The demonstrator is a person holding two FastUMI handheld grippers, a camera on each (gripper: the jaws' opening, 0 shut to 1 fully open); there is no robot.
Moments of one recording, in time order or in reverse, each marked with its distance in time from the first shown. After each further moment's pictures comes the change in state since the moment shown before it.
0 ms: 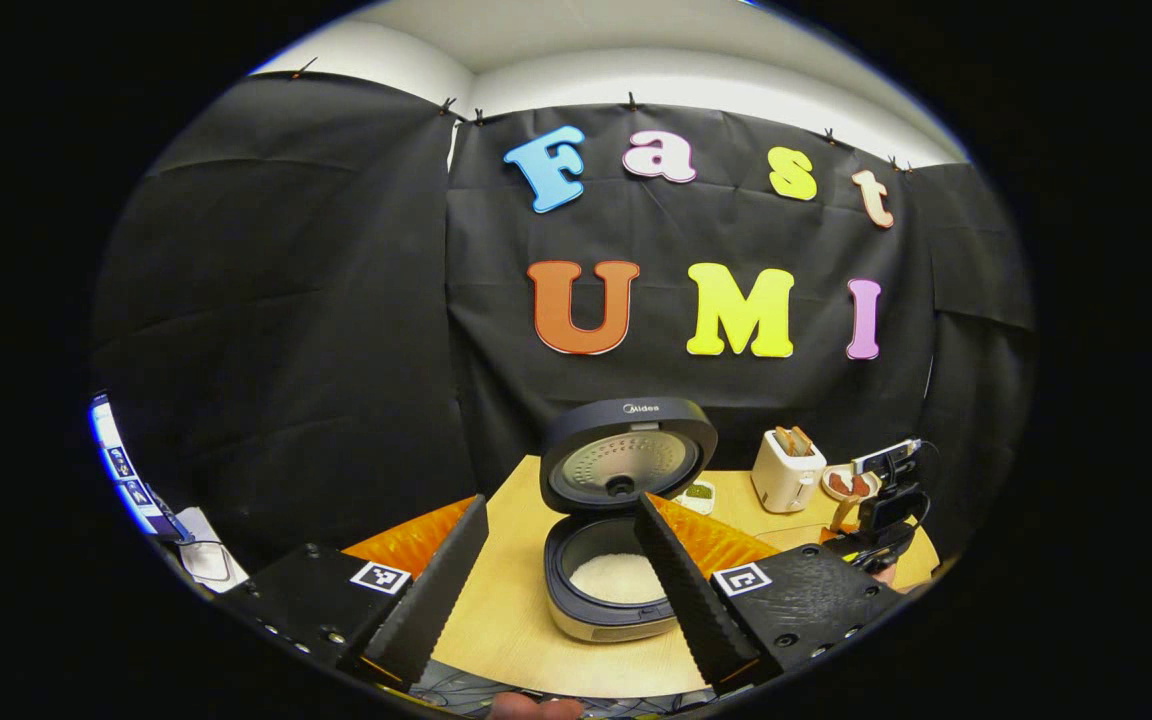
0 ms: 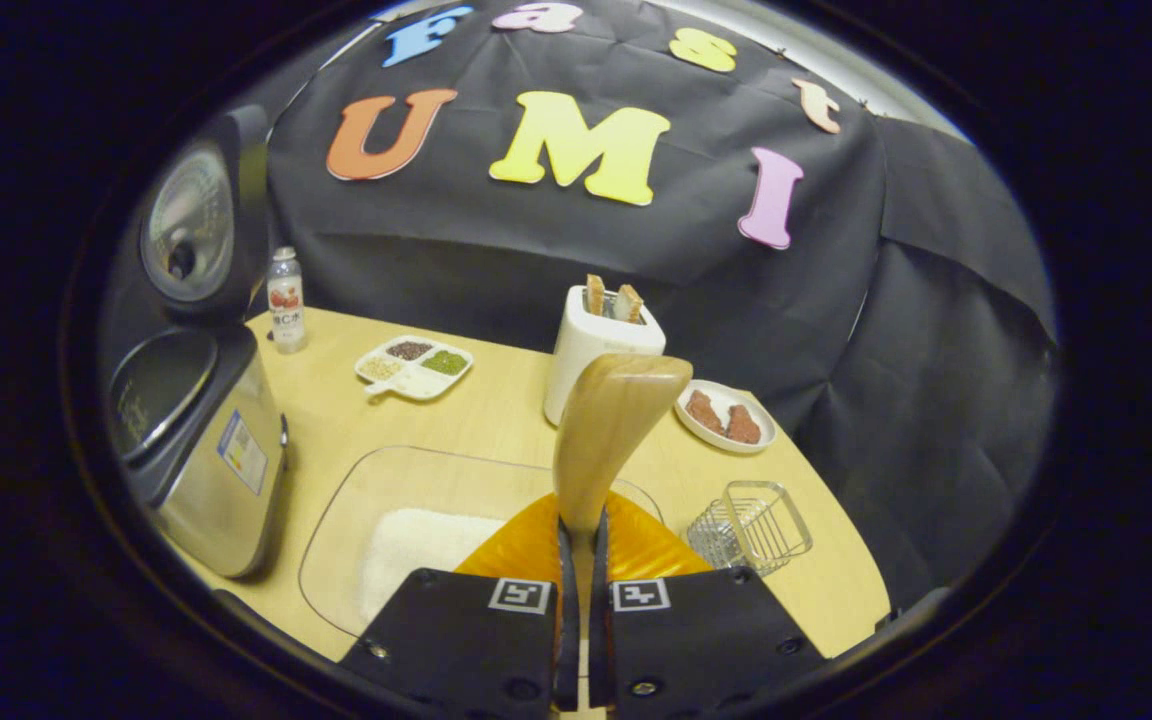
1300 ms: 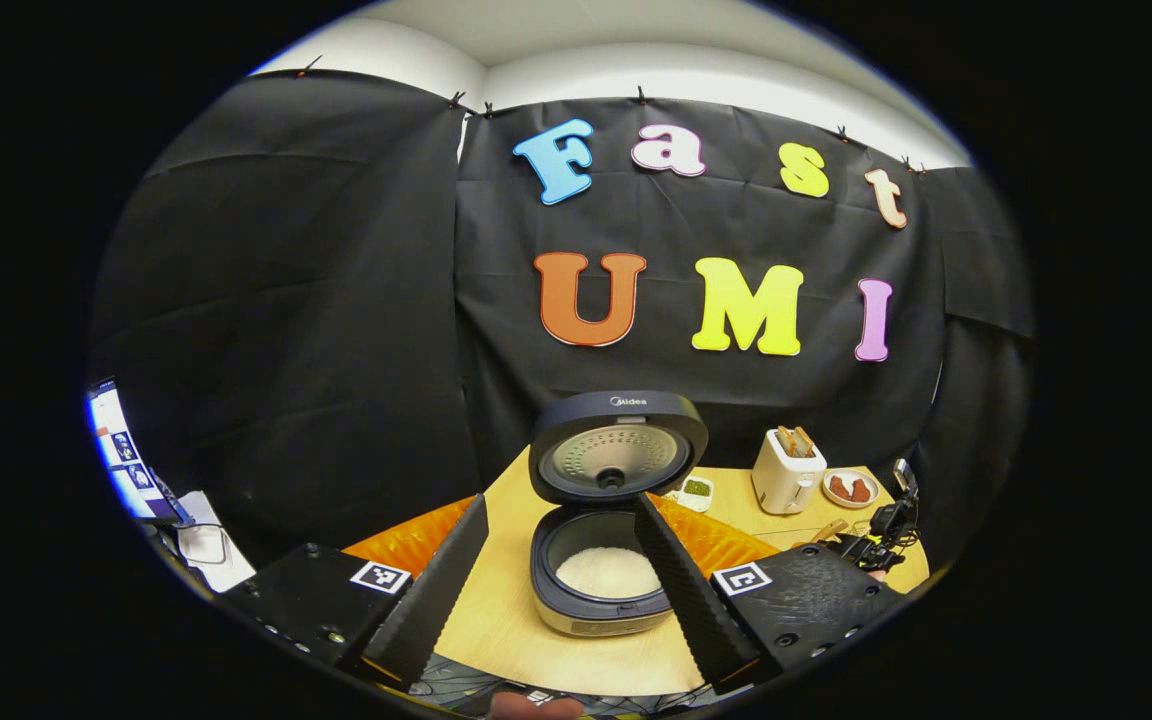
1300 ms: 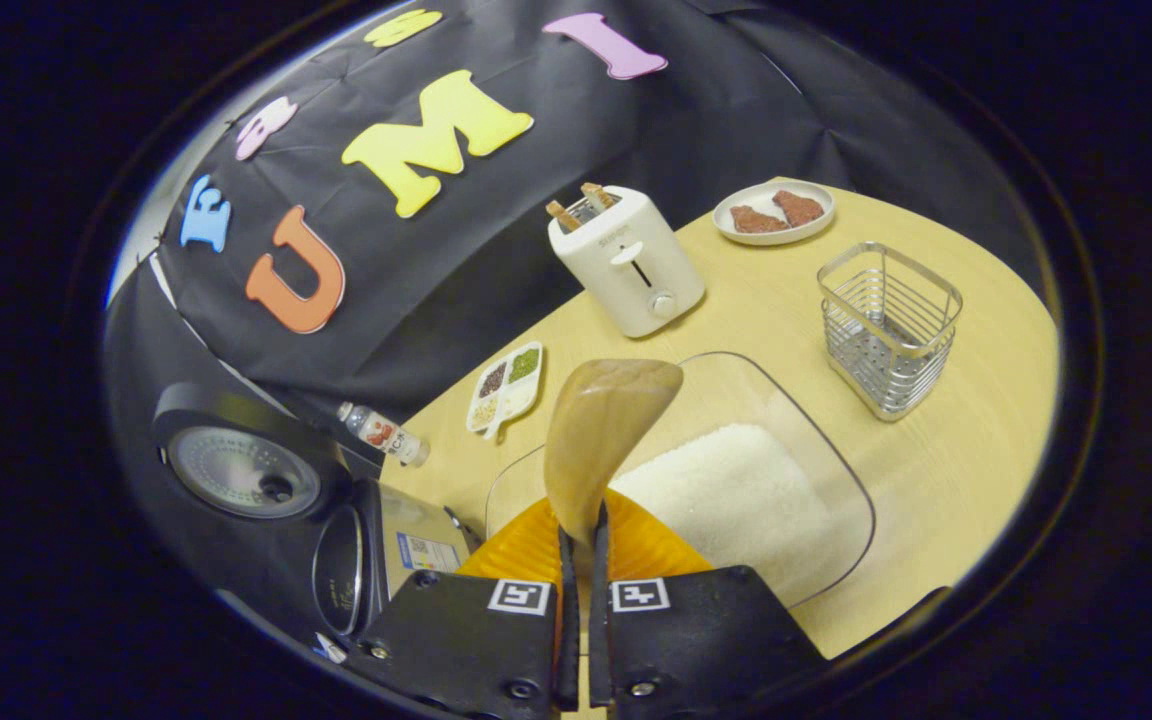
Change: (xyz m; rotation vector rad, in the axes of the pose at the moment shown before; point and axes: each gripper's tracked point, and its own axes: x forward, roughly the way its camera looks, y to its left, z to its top) left arm -0.002 -0.029 -0.001 -0.031 0.014 0.036; right arm -0.017 0.037 0.003 0.847 0.234 0.399
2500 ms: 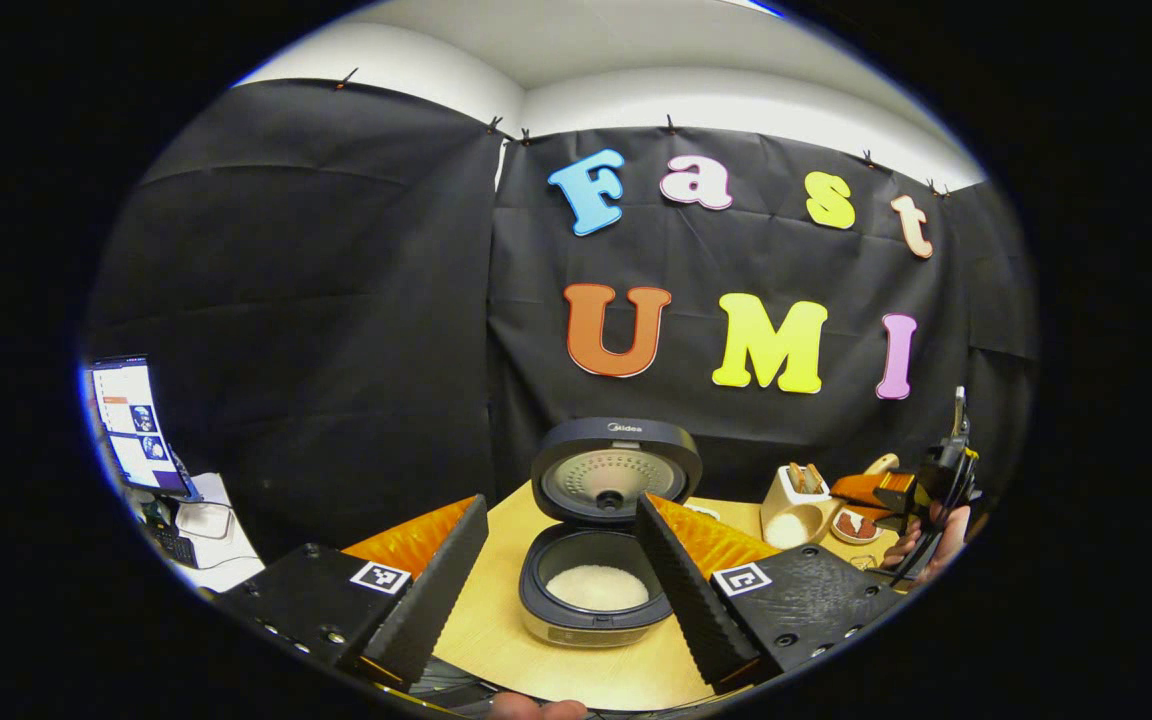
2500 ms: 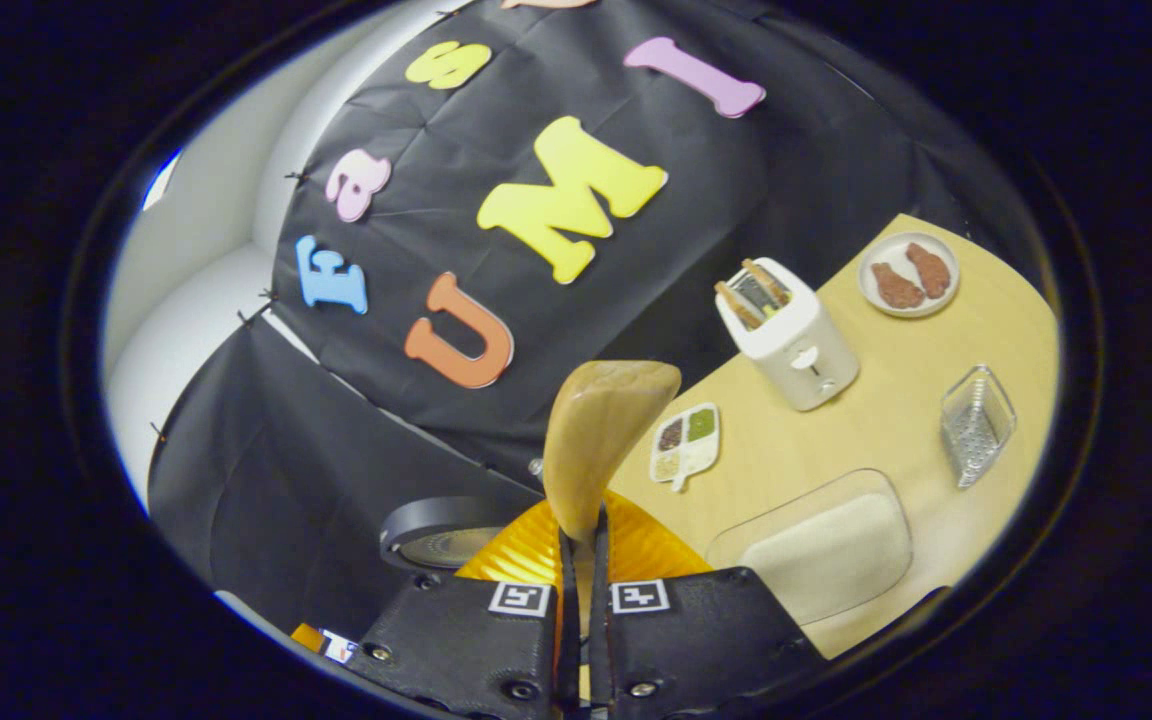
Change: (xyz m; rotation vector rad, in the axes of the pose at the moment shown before) left arm -0.030 -0.006 0.008 -0.068 -0.090 0.128; right arm -0.100 0.175 0.091 0.000 0.010 0.442
